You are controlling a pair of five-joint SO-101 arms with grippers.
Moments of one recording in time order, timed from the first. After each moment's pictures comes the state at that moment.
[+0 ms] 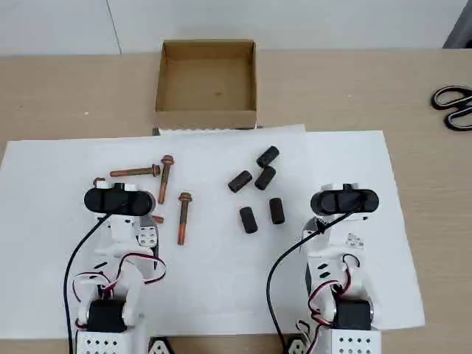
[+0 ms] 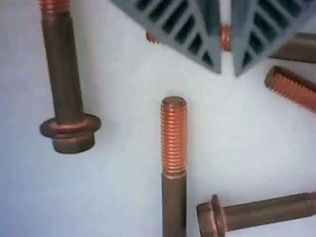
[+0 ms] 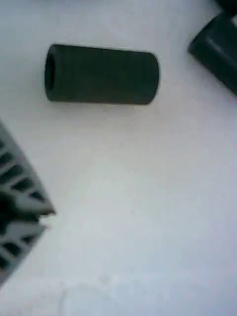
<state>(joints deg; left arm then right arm) -1.8 -103.4 97.2 53.5 2.1 -1.3 -103.1 95.6 54.2 -3.2</state>
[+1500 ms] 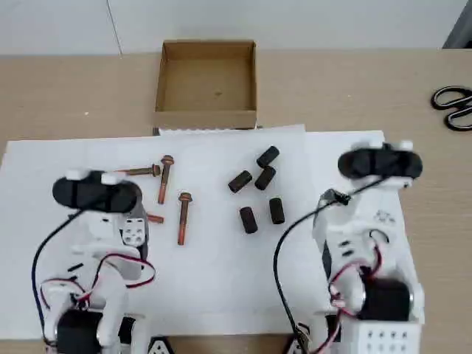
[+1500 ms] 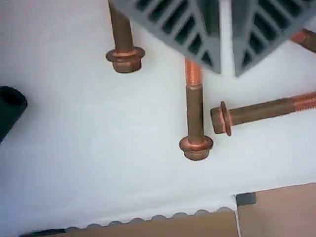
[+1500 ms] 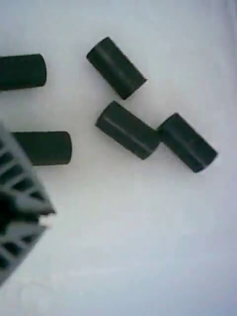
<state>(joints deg) 0.4 -87.8 62.5 67.1 1.8 -1.5 -67.8 46.2 71.4 -9.8</state>
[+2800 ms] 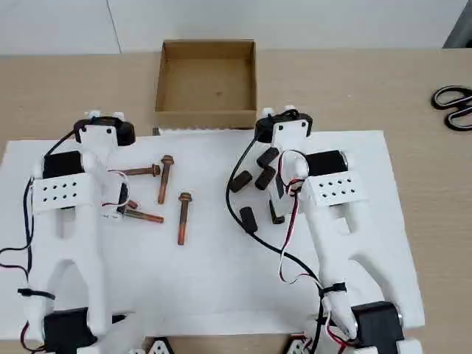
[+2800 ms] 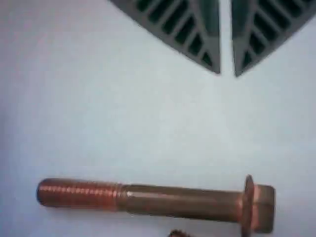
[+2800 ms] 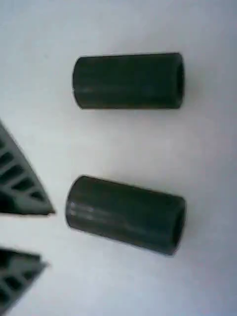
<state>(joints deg) -13.5 -14.6 23.8 89.5 -8.7 -14.1 -14.2 24.2 76.0 3.5</state>
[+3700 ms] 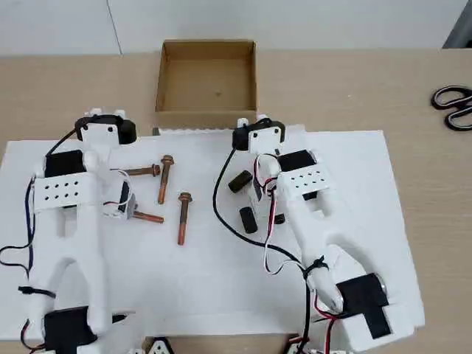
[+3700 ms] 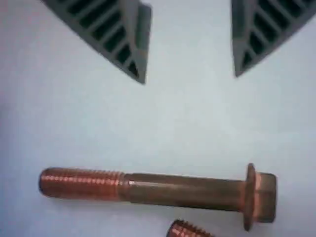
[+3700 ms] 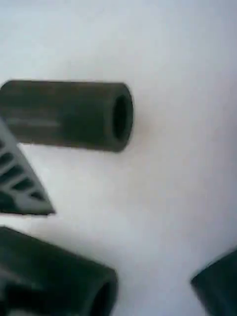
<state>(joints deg) -13.2 -14.1 23.8 88.8 -8.7 -20.0 -3.3 23.9 68.8 1.7</state>
